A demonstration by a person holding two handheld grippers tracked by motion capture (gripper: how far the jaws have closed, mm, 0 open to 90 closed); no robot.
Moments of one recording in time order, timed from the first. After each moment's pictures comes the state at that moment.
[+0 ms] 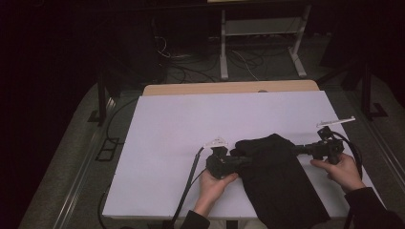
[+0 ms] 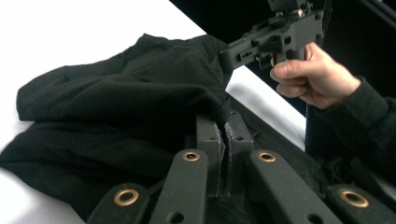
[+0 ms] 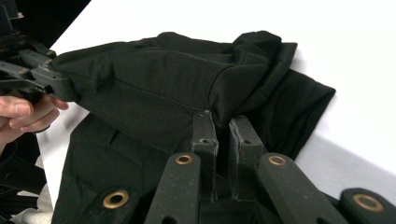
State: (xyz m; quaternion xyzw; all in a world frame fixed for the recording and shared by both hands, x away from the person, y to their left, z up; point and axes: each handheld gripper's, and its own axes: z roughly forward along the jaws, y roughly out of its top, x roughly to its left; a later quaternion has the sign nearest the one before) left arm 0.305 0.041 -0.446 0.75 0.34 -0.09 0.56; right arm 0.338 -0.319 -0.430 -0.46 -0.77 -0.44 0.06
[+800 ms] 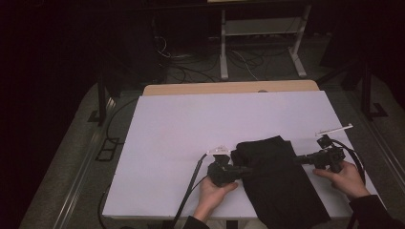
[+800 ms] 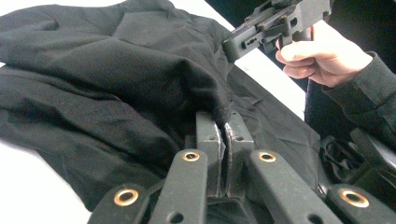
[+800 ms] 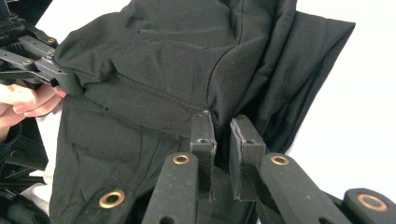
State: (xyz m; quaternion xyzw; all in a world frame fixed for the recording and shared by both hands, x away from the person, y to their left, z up) left arm 0.297 0.039 -0.466 0.77 0.33 -0.12 0.54; right arm 0.324 -0.321 -0.446 -0.48 -0.78 -0.40 0.10
